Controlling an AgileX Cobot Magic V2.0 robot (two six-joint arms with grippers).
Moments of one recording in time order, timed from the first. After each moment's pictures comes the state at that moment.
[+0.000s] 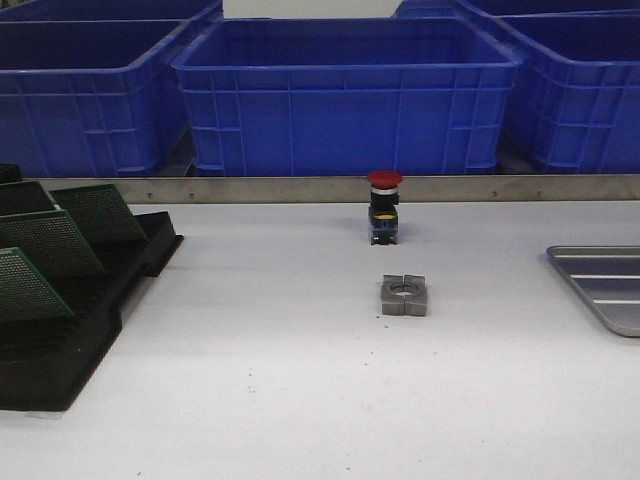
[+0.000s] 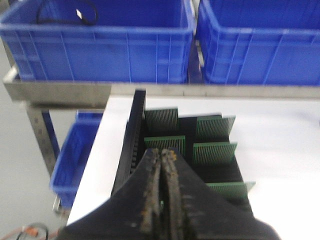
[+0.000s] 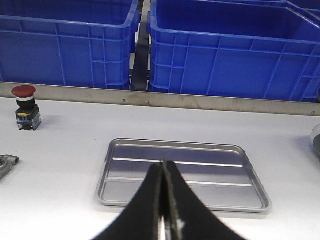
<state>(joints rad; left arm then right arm) -0.02 0.29 -0.41 -0.01 0.49 -0.07 -0.05 -0.01 0.03 -0.15 0.12 0.13</state>
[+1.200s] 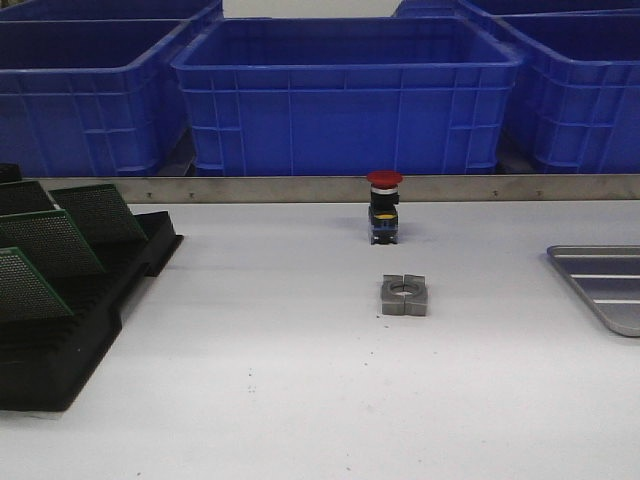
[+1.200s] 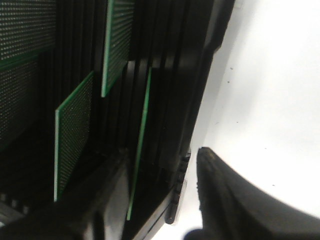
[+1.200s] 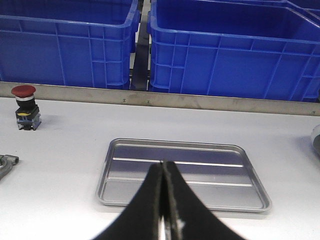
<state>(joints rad) -0.02 1.29 -0.68 -0.18 0.62 1.46 -0.05 -0.01 0.03 -0.15 0.12 0.13</state>
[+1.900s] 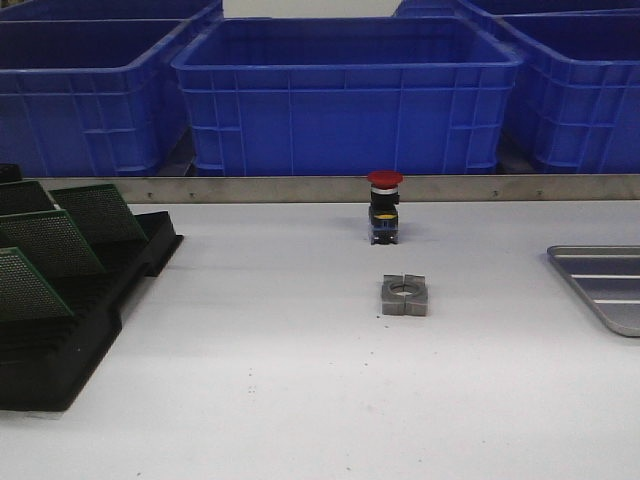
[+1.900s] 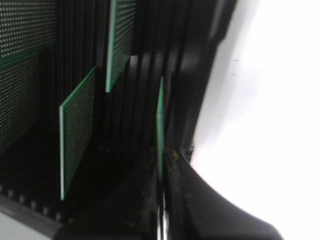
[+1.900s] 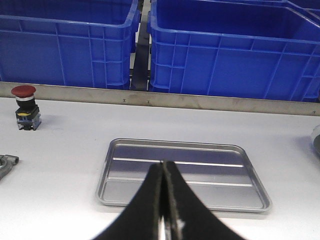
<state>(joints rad) -0.02 1.25 -0.71 -0.16 0.68 1.48 -0.05 -0.01 0.03 -0.15 0.12 0.13</state>
